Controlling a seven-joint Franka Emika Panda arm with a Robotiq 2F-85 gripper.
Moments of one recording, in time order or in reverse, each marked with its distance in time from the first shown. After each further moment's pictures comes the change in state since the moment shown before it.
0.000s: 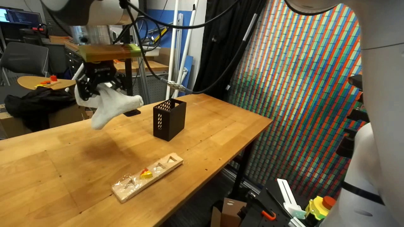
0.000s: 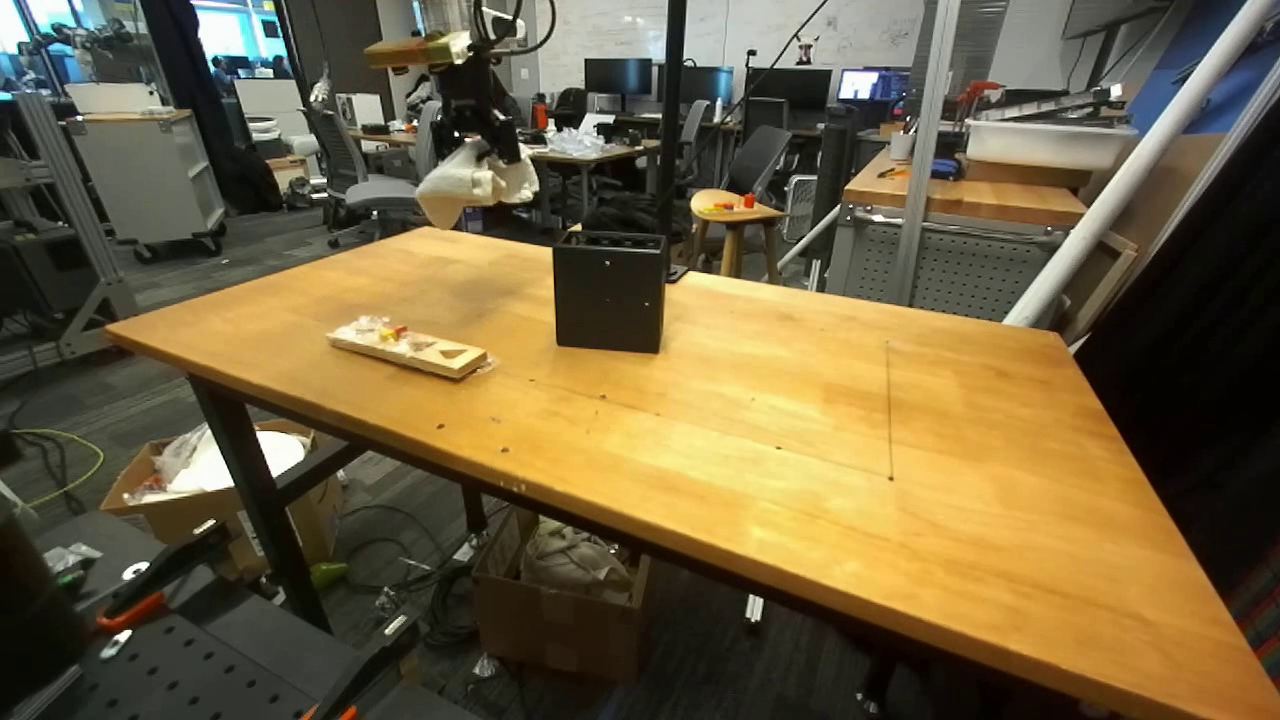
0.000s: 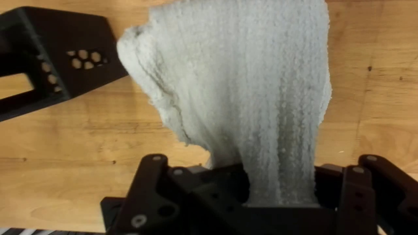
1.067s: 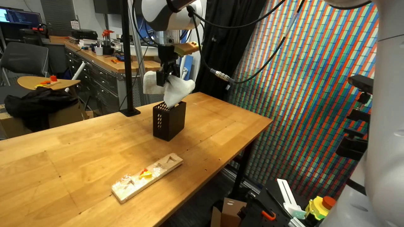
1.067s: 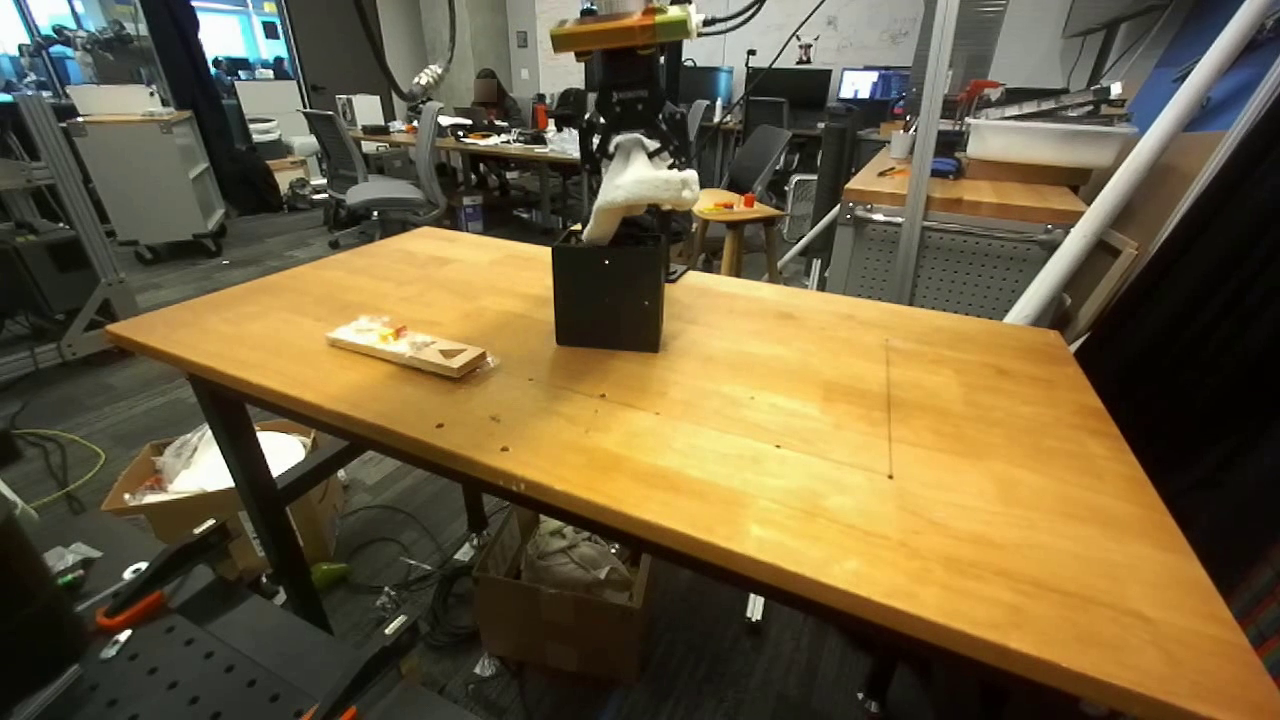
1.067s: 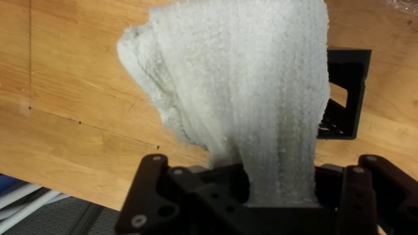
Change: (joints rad) arm -0.327 -0.102 -0.029 -0.133 -0.016 0.069 -0.630
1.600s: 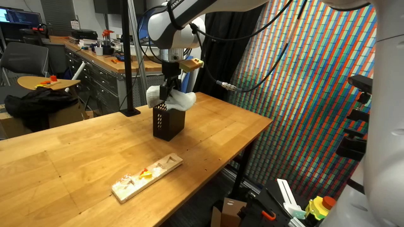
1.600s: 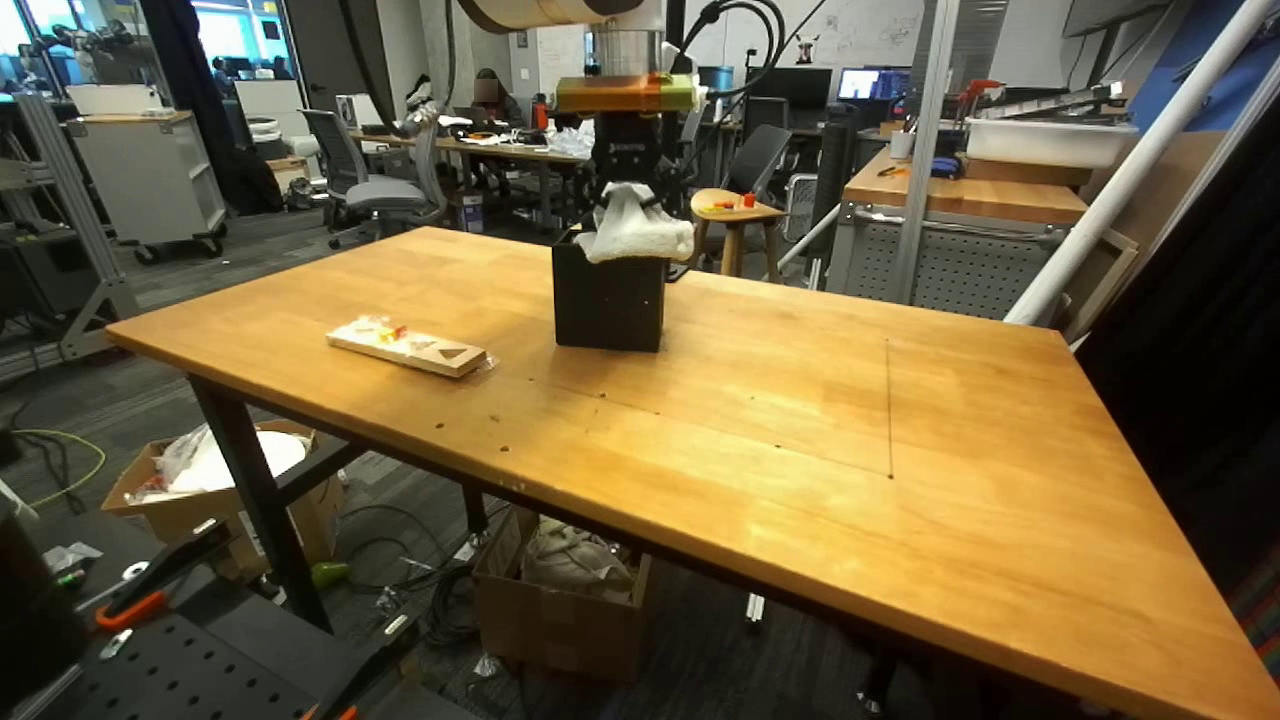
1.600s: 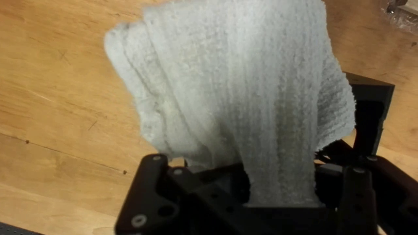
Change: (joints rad) arm -0.025 0.009 0.005 -0.125 0.078 0.111 -0.096
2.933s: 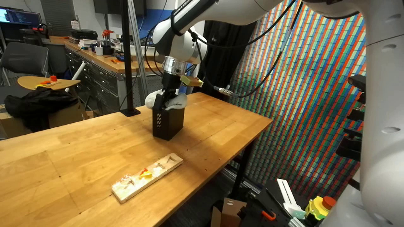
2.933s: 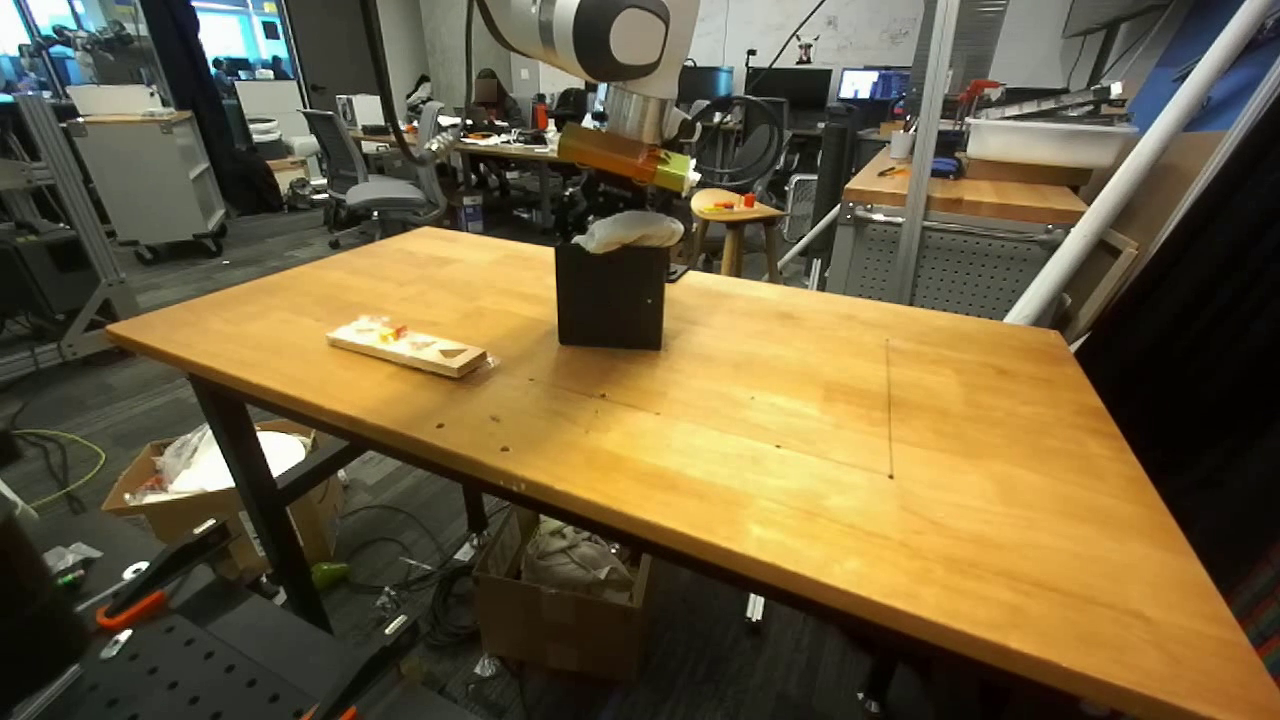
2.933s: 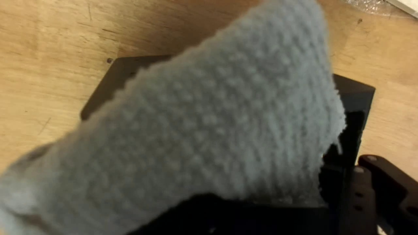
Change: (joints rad) arm -0.077 0.055 0.048 -0.039 0.319 0.037 -0.189
